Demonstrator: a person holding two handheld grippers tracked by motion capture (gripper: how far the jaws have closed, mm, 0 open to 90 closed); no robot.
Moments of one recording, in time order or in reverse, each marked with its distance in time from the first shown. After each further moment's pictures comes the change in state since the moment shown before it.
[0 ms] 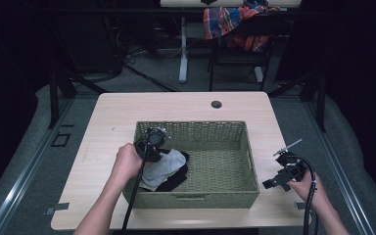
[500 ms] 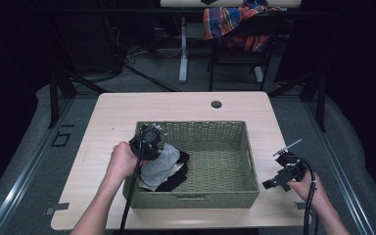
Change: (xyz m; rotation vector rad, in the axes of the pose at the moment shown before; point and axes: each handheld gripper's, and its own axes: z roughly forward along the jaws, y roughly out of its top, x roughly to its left) left arm 0.002 -0.005 -0.023 -0.065 -0.012 -0.007; right arm 0.002 0.000 0.002 -0.018 0.026 0.020
